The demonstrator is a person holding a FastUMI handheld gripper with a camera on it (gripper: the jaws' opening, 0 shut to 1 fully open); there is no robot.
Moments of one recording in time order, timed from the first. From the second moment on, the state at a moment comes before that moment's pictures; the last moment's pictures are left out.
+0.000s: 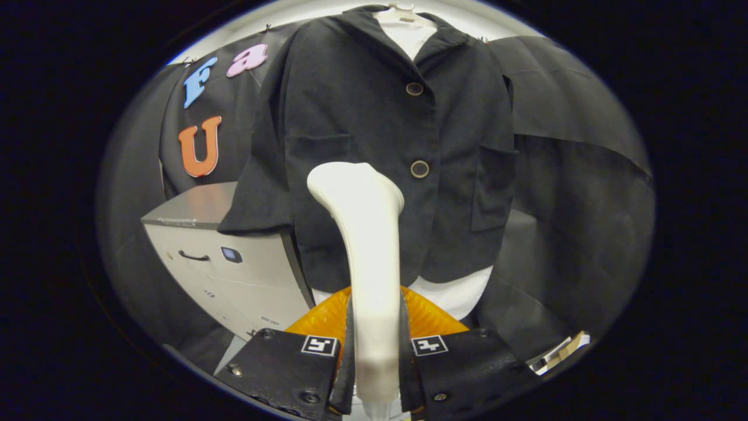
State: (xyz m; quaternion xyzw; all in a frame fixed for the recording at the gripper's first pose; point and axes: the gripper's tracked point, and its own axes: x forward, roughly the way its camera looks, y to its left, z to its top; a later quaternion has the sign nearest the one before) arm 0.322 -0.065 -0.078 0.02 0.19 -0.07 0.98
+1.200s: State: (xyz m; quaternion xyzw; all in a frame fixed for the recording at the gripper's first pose) arm 0.198 -0.126 -0.031 0.08 0.16 -0.13 0.98
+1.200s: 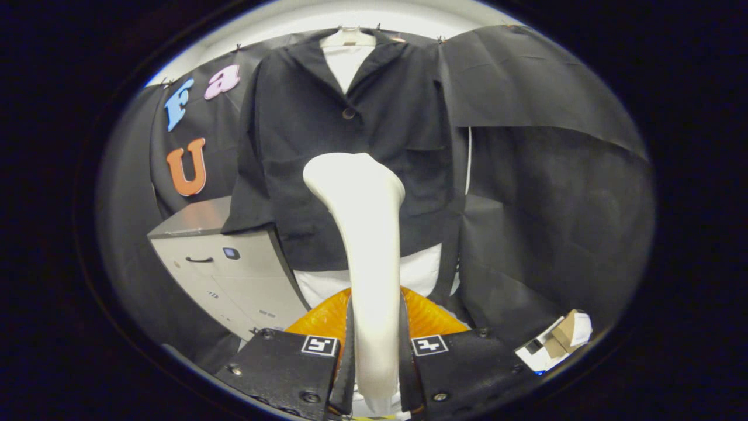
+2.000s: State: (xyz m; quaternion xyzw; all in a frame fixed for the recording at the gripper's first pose) arm 0.270 -0.227 0.164 0.08 0.04 -0.14 0.99
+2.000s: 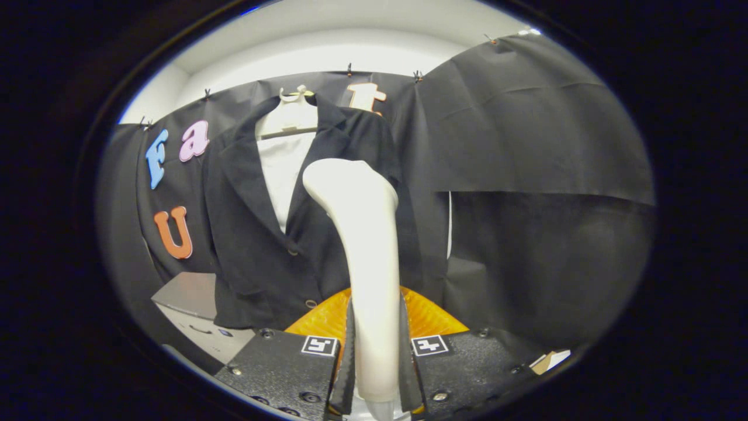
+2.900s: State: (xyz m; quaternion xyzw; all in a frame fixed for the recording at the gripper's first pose) arm 0.351 -0.225 0.168 0.04 0.07 -0.15 0.99
